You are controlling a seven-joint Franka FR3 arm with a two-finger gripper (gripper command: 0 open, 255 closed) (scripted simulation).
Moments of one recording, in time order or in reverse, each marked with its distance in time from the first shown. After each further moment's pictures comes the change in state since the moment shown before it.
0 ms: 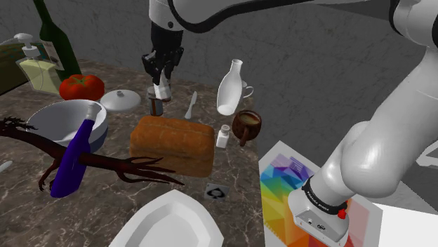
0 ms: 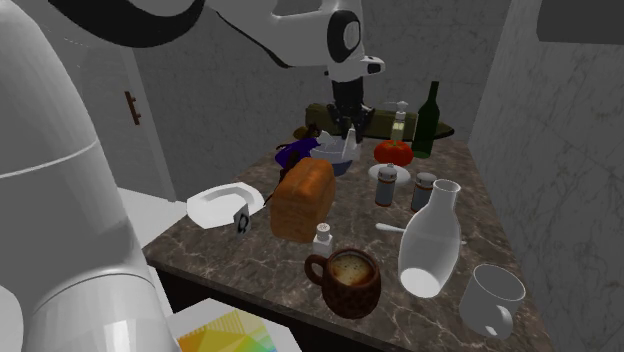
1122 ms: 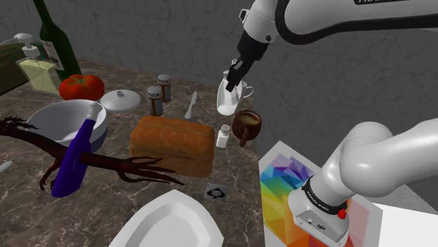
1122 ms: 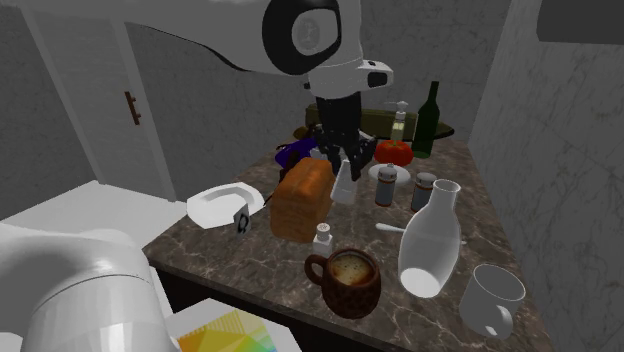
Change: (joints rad) arm -0.043 -0.638 -0.203 -0.598 0.154 -0.024 -0.322
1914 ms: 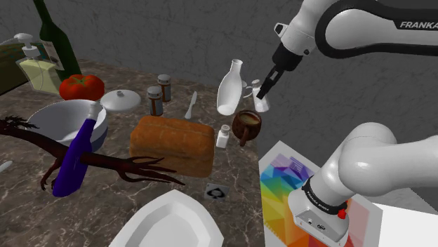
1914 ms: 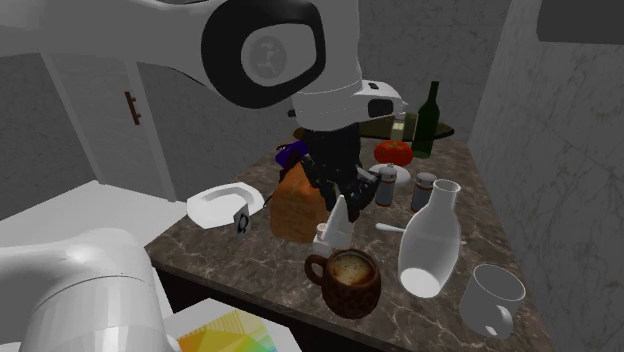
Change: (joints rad) arm -0.050 -0.290 -0.140 -0.220 -0.055 -0.073 -0.148
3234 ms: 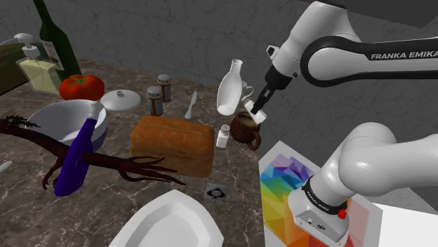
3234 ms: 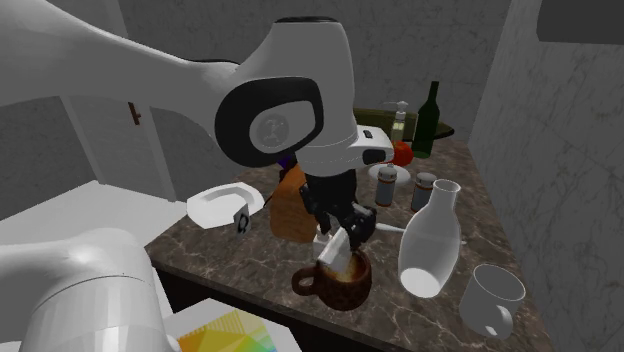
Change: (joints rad) arm 0.000 0.026 -0.001 -0.147 0.001 0.174 -0.003
